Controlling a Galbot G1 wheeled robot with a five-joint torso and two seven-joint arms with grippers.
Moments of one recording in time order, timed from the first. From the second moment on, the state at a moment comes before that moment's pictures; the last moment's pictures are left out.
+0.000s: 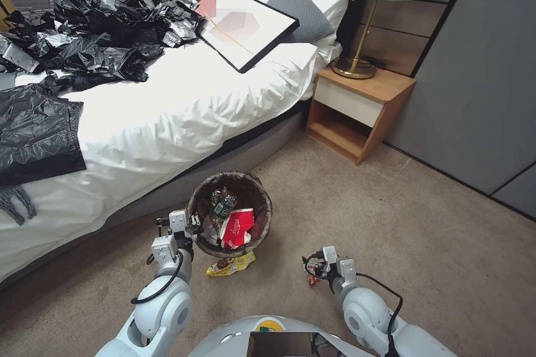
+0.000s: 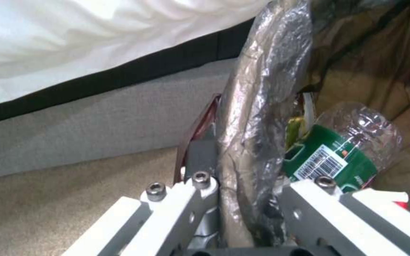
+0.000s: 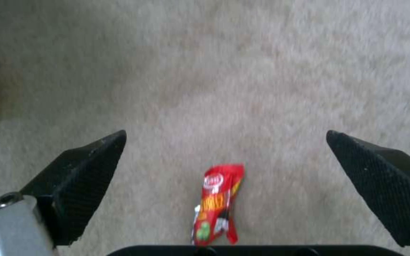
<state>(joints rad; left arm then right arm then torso) 1.57 -1.17 -0.31 -2.19 -0.50 0.27 -0.56 -1.38 0.92 -0.02 1.79 0.75 -0.32 0.46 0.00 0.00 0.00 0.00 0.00</state>
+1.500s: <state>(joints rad) 1.58 -1.17 -0.31 -2.20 -0.50 0.27 -0.56 -1.26 1.02 -0.11 1.56 0.81 -0.37 0.46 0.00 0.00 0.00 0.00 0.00</state>
